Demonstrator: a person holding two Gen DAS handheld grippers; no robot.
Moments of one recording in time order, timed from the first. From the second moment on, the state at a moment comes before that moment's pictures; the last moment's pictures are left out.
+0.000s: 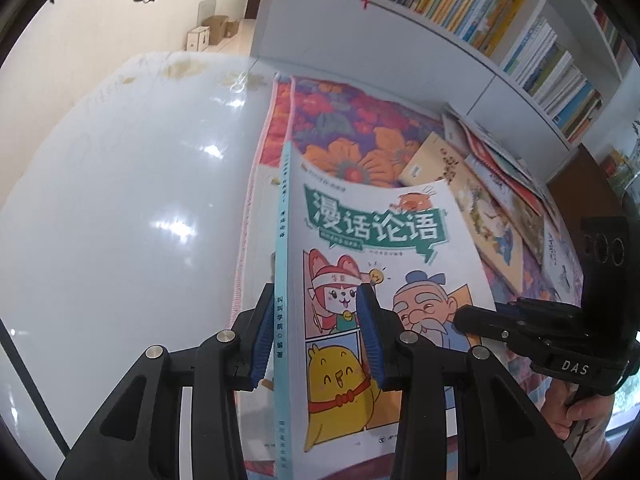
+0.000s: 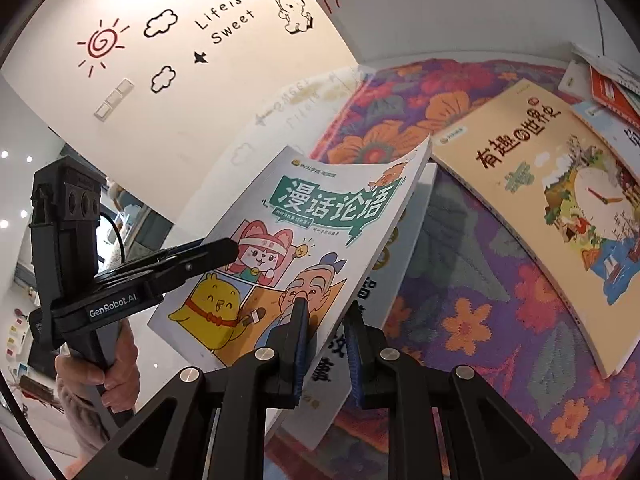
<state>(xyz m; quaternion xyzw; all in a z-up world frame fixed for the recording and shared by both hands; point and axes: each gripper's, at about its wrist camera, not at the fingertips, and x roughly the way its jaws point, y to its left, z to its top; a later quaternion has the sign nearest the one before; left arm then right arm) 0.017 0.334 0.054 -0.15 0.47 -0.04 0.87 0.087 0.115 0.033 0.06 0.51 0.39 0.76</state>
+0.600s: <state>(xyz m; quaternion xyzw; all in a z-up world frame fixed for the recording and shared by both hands) 0.020 0.335 0.038 -0.12 0.50 -0.01 0.86 0.091 0.116 0.017 0.06 0.54 0.37 0.76</state>
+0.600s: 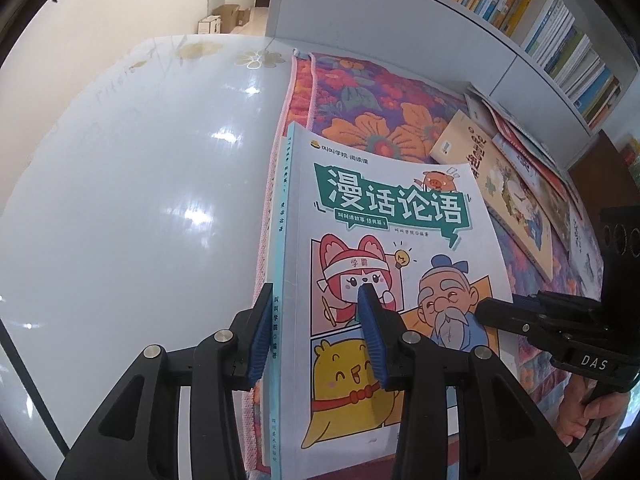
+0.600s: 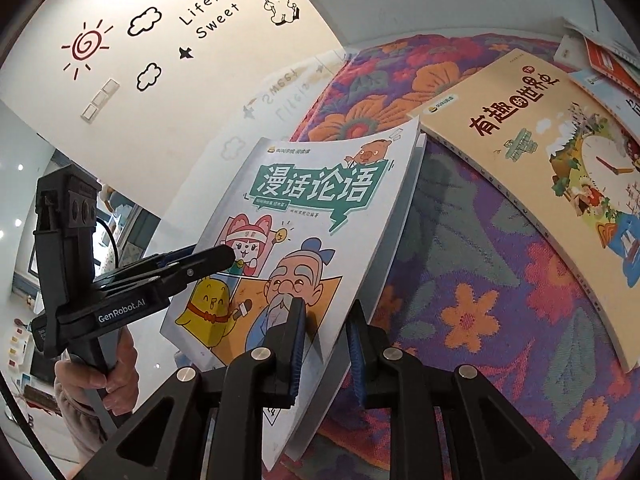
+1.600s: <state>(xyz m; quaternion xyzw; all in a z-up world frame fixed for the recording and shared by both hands) 0.021 0.342 0.037 -0.06 0.50 0.10 0.86 0.092 0.113 0.011 0.06 0.56 0.34 0.75</state>
